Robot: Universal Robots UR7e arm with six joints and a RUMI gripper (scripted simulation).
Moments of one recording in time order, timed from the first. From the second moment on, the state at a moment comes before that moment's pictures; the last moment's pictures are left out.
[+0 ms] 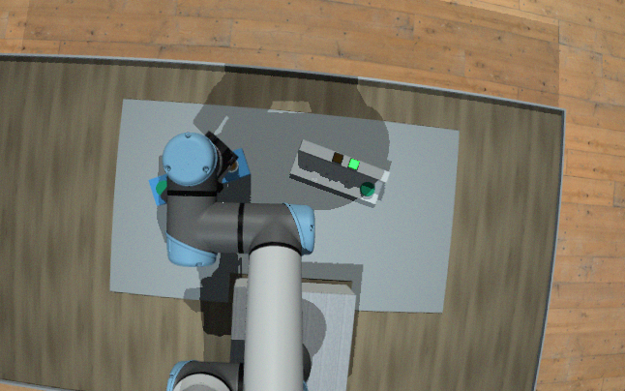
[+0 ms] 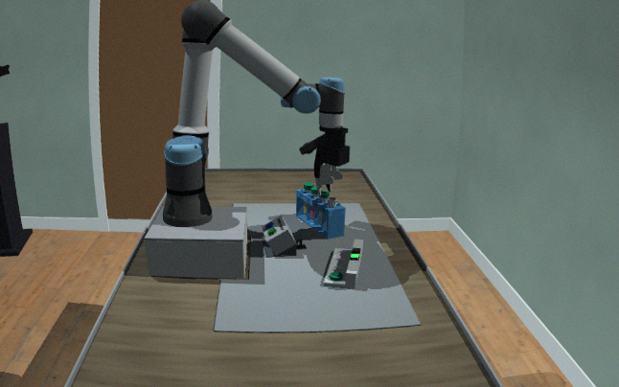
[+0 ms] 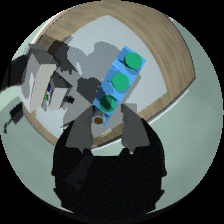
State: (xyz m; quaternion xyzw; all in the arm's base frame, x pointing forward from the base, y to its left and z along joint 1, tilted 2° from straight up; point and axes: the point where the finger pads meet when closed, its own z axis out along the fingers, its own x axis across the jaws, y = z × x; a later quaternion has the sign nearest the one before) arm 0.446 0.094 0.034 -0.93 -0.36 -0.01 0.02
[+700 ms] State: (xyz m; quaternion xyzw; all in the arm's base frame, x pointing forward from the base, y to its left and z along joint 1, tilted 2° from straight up) arm 0.446 0.094 0.032 -0.95 -0.30 -0.01 0.02
